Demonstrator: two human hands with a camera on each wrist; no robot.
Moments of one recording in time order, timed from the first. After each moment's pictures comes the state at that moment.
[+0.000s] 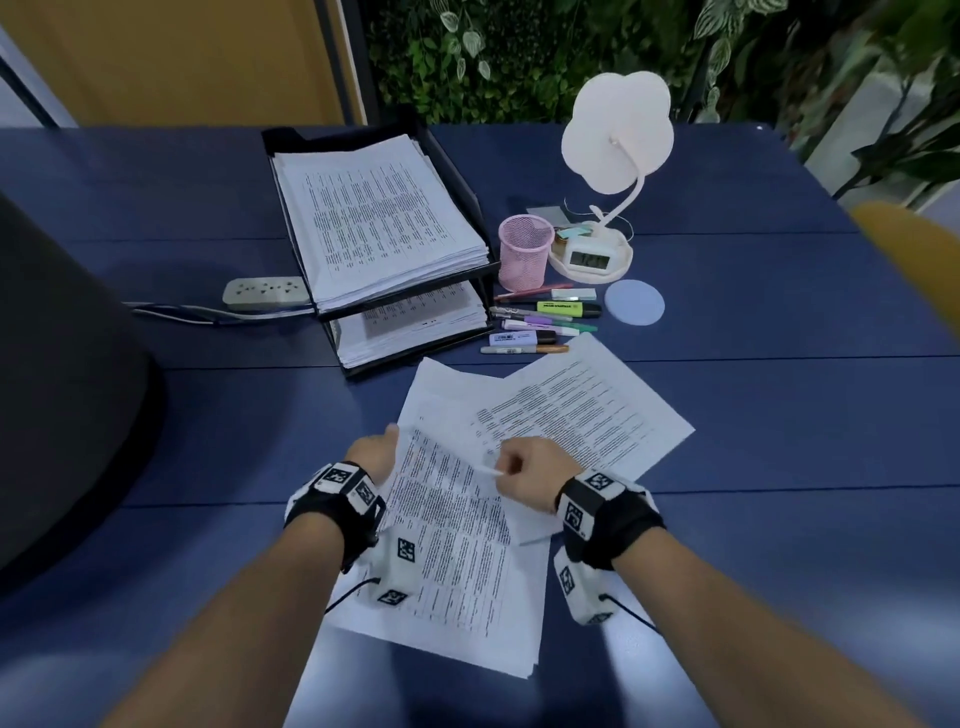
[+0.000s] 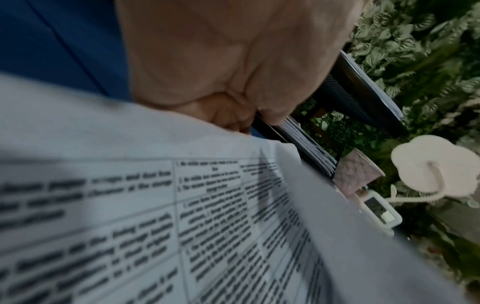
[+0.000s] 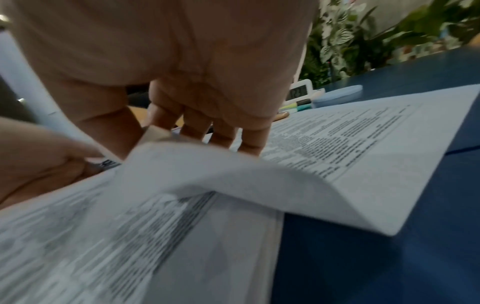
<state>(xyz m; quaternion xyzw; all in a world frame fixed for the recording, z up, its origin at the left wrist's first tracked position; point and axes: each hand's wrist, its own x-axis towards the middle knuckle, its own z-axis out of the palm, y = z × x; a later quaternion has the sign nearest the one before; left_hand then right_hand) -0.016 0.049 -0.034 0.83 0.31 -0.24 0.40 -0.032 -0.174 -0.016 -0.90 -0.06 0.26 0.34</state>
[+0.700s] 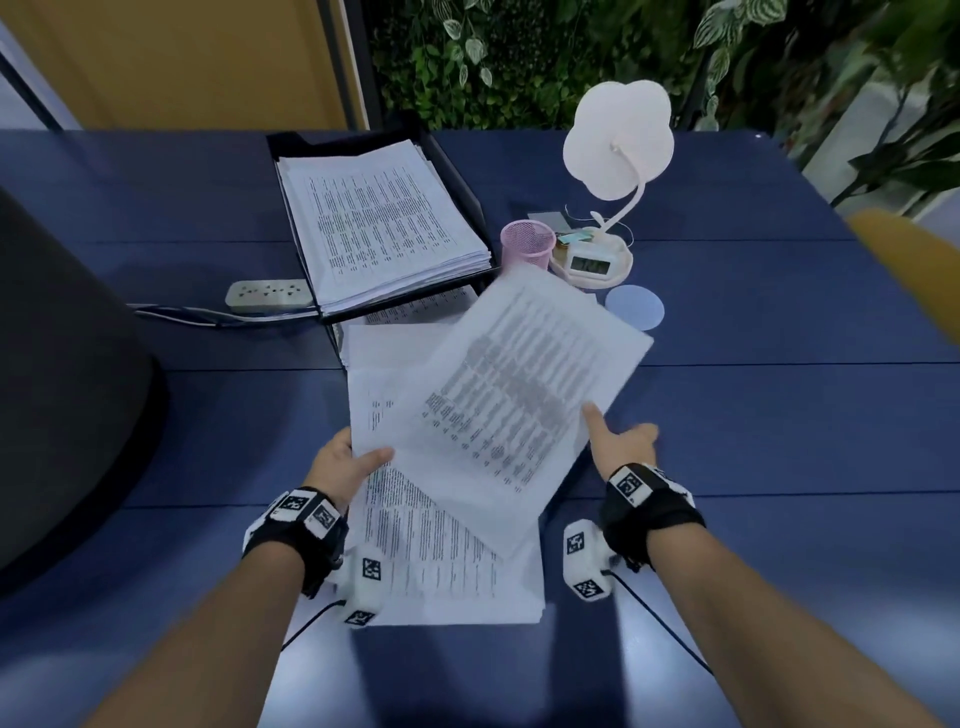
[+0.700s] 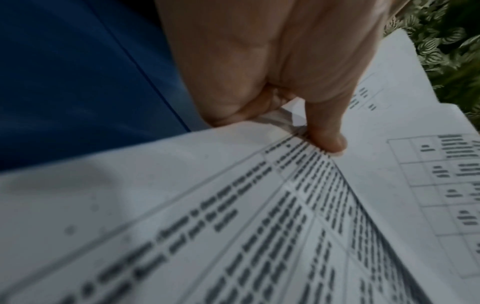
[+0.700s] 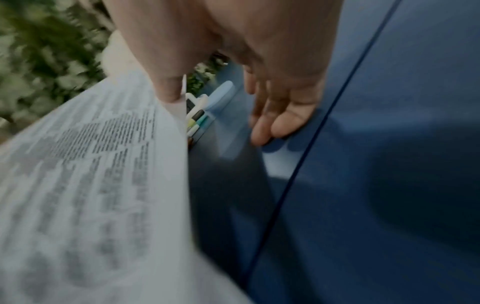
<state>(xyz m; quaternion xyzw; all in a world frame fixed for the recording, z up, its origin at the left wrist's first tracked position) -0.043 0.084 -0.045 0.74 0.22 -0.10 0.63 -0.006 -0.237 -0.042 -0.78 0.38 0.08 0.49</state>
